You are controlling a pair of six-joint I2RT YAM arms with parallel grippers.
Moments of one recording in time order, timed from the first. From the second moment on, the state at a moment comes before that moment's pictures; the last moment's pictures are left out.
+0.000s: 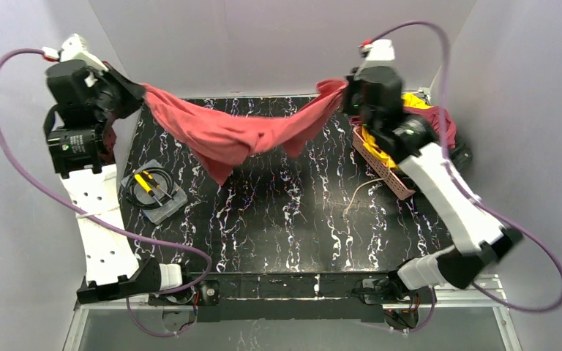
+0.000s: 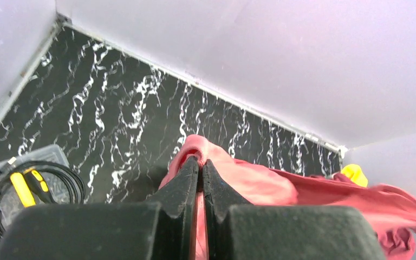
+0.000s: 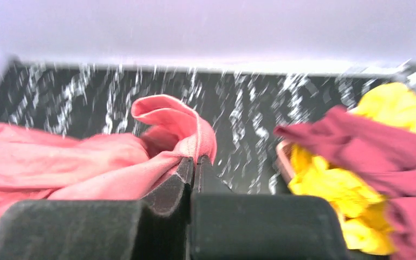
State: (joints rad) left arm 0.12 1.31 1.94 -0.95 0.12 -0.47; right arm 0.62 1.45 1.66 -0.54 0.37 0.25
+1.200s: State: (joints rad) left arm -0.53 0.85 0.64 -0.73 0.08 -0.67; right arm 0.61 0.93 0.86 -0.65 0.47 0.44
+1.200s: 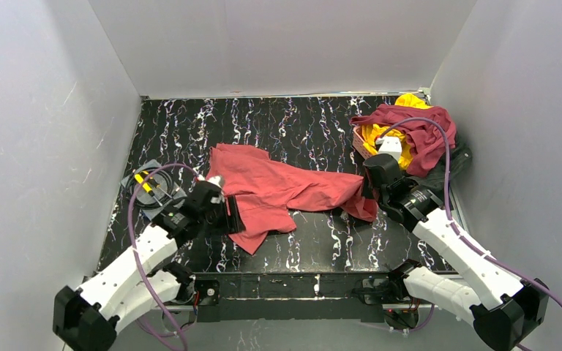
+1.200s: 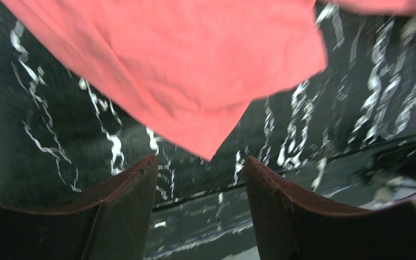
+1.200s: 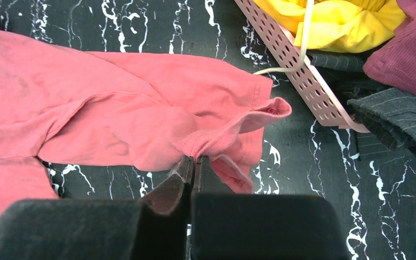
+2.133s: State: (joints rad) left arm -1.05 1.37 0.73 -0.69 -0.25 -0.74; right arm 0.61 0.93 0.86 -0.61 0.44 0.45
